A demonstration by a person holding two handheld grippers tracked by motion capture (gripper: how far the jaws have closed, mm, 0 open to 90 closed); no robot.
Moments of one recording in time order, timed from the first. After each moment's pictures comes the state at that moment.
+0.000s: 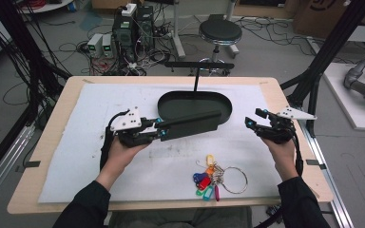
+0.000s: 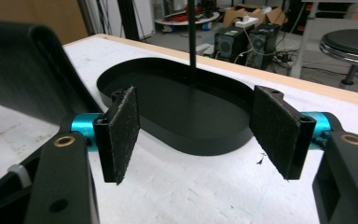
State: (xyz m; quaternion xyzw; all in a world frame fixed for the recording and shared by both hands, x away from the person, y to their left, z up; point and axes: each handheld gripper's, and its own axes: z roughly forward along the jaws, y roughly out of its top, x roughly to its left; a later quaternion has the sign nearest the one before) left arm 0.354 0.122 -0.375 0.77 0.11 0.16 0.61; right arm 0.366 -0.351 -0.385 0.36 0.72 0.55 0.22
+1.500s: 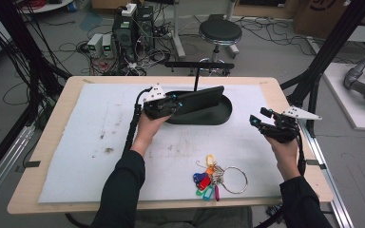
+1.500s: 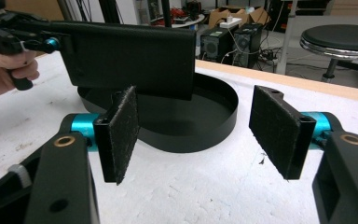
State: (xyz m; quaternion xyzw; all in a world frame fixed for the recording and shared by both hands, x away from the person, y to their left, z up) left arm 0.467 0.070 -0.403 0.75 0.18 0.19 0.60; right arm 0.370 -0.363 -0.388 0.39 0.70 0.55 0.23
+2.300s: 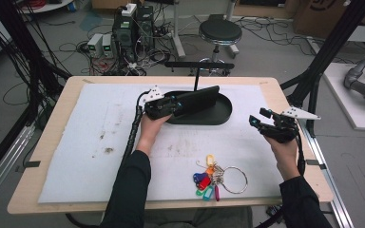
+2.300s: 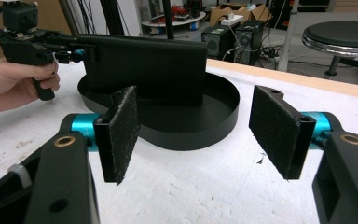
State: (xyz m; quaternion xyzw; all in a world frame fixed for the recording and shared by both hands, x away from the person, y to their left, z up) left arm 0.488 0.074 -0.434 0.73 0.22 0.18 0.62; right arm 0.371 -0.363 -0.390 0.39 0.71 0.55 0.23
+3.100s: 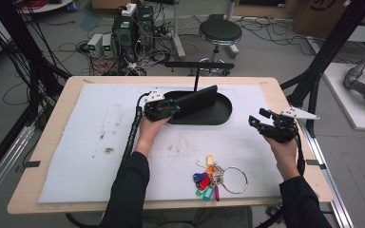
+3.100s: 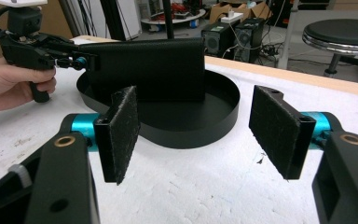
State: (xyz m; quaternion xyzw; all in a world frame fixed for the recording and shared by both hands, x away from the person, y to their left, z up) left arm 0.488 0.076 -0.440 0.75 0.25 0.17 0.59; right arm 0.372 -0.362 -0.391 0.39 0.71 0.54 0.23
